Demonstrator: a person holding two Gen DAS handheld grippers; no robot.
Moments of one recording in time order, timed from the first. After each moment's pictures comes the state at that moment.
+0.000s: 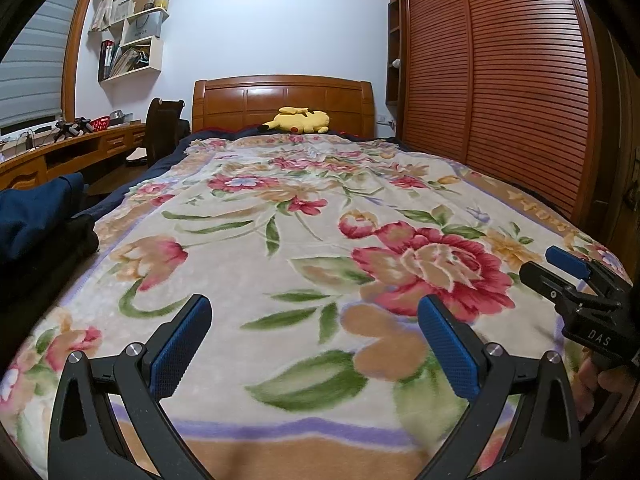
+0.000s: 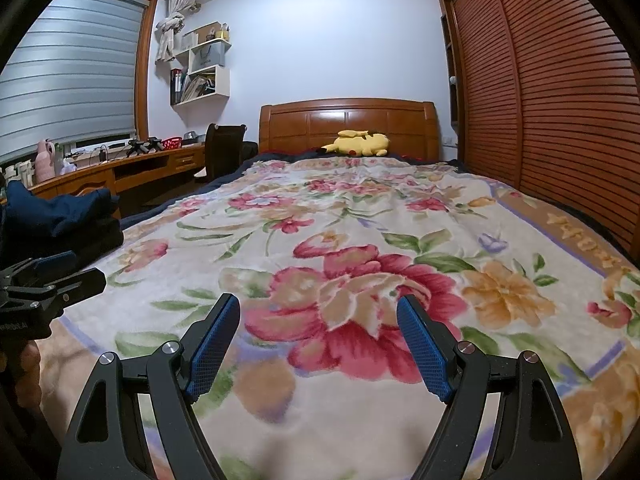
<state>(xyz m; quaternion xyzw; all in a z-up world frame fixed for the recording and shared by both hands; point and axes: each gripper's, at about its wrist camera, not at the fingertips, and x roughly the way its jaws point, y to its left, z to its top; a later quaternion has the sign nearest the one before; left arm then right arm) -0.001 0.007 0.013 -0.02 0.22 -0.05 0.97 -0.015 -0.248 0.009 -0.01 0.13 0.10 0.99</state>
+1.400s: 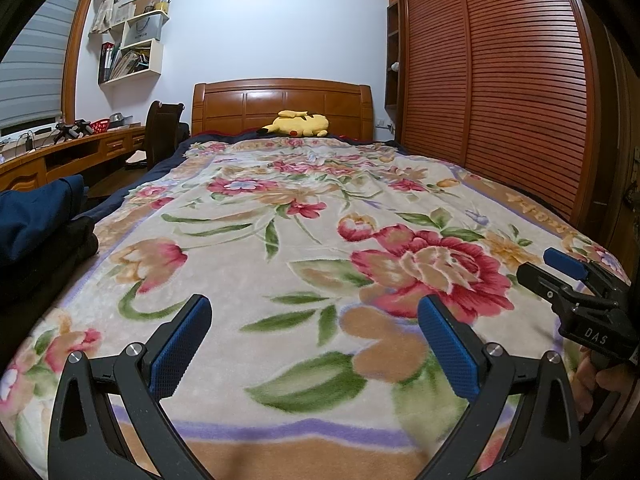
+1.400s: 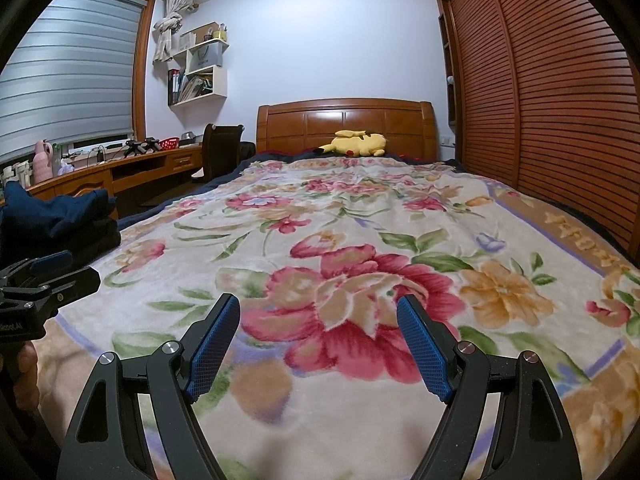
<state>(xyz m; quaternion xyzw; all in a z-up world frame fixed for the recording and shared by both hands) -0.001 0.011 0.013 -0.02 0.21 -0.05 0.98 -0.011 -0.253 0.008 -0.01 0.13 0.10 0.99</state>
